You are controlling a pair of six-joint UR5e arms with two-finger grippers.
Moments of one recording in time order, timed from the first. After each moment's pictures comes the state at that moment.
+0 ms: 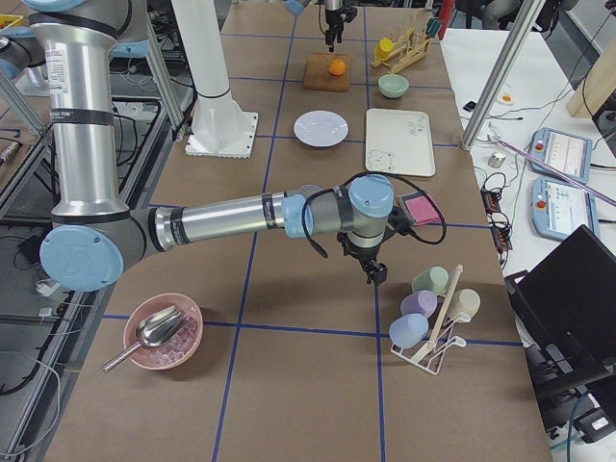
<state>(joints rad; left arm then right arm) -0.87 -1.53 -1.92 -2.00 -2.08 -0.56 1.48 -1.55 1.75 -1.59 2.40 -0.47</state>
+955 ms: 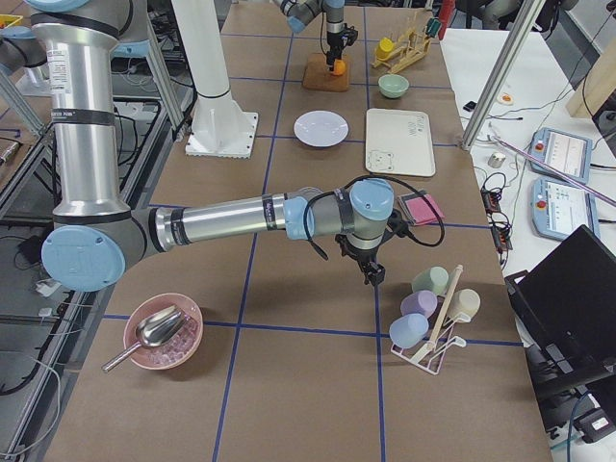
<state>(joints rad) -0.79 -1.64 -1.77 -2.00 -2.03 -0.62 1.46 -1.55 1.74 -1.59 2.41 -0.47</state>
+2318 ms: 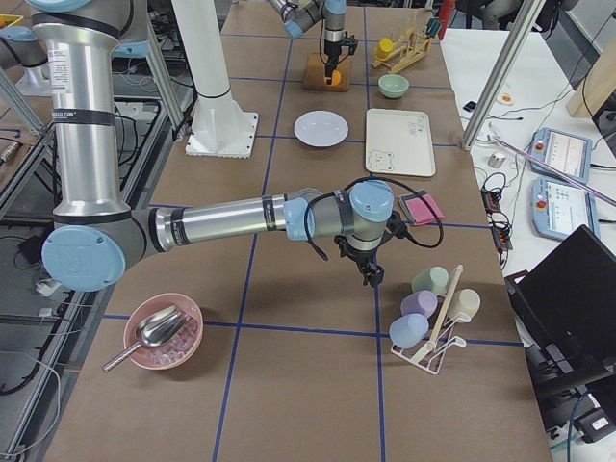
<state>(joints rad) -0.64 -1.94 -1.83 -1.74 -2.06 -0.95 1.46 -1.55 1.74 -1.59 2.41 -0.47</state>
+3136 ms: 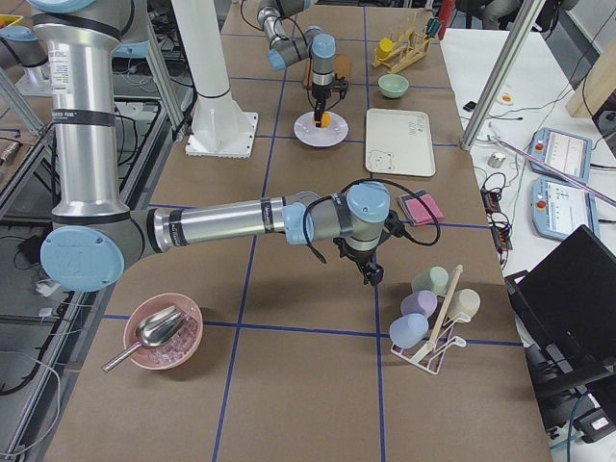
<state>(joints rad) -0.45 -2.37 -1.55 -1.60 -1.89 -1.12 1.44 -1.57 1.73 -1.53 2.41 -0.46</state>
